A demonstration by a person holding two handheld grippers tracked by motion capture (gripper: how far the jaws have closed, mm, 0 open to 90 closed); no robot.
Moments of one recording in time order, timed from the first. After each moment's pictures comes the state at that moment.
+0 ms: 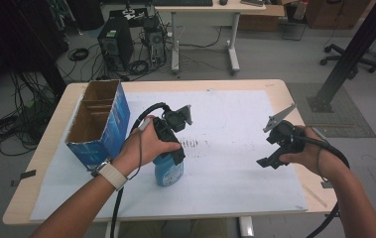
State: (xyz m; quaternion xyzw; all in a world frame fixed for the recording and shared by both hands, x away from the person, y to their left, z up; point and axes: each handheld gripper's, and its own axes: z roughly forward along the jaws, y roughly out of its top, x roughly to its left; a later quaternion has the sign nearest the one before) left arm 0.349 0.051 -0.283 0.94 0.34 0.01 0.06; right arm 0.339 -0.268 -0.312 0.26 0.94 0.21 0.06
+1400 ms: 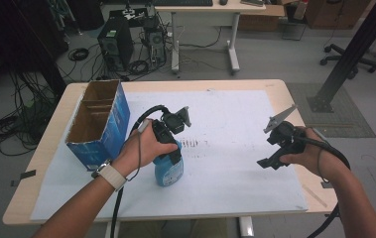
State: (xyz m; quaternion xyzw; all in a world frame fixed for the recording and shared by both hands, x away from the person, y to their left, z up) left arm 0.348 0.055 -0.289 0.94 0.34 0.00 0.07; right arm 0.337 -0.269 -0.312 0.26 0.94 0.21 0.06
